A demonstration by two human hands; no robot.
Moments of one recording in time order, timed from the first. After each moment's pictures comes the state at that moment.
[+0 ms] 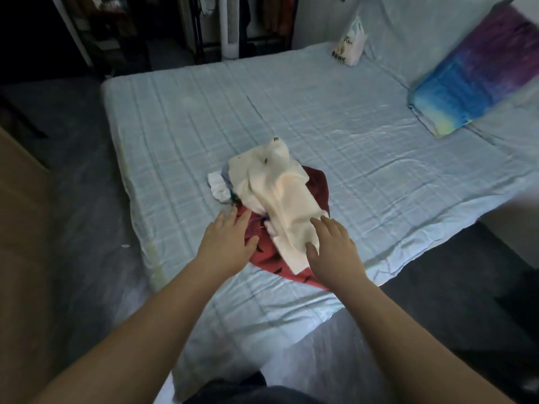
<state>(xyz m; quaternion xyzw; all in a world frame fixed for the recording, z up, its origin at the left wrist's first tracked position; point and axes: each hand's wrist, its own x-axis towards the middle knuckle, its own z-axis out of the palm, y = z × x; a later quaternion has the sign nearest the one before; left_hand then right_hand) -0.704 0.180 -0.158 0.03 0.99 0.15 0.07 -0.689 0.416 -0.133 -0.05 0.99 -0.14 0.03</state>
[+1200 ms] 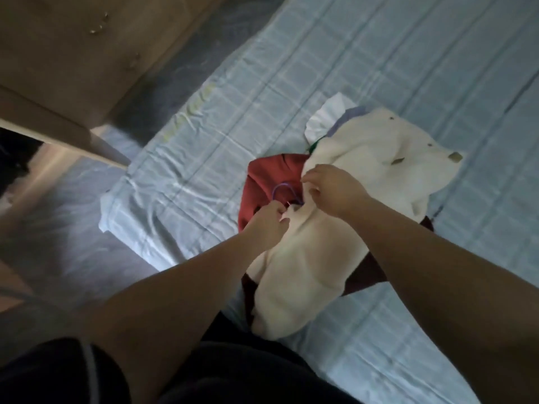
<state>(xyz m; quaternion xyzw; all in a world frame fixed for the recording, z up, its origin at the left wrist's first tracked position) -0.885 0.325 -0.370 -0.55 0.66 0.51 0.05 -1.089 0.319 -0.341 -0.70 0.66 0.04 0.28</state>
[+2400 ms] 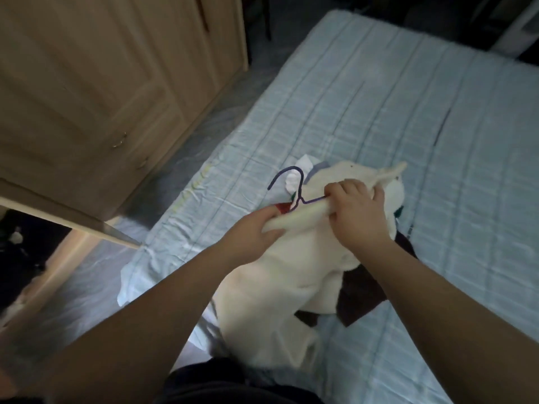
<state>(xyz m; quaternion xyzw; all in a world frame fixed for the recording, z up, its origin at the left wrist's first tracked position) -0.856 0.297 -0.224 -0.37 0.82 0.44 -0.06 -1.082 0.399 -0.212 -0.58 0.81 -0.06 -0.02</state>
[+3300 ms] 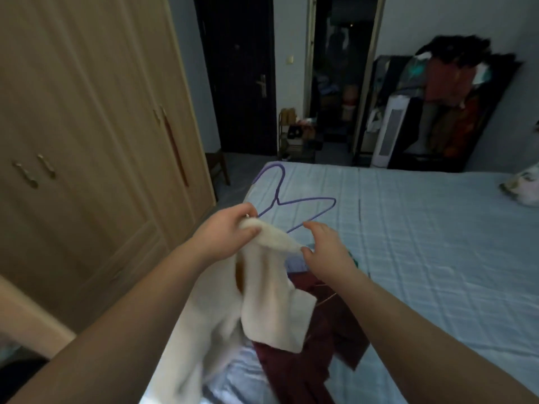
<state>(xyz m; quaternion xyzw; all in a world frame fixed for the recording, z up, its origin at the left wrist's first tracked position) -0.759 0.328 0.043 -0.20 0.93 0.25 -0.19 -0.944 0.500 -0.040 -0.45 0.83 -0.33 0.04</state>
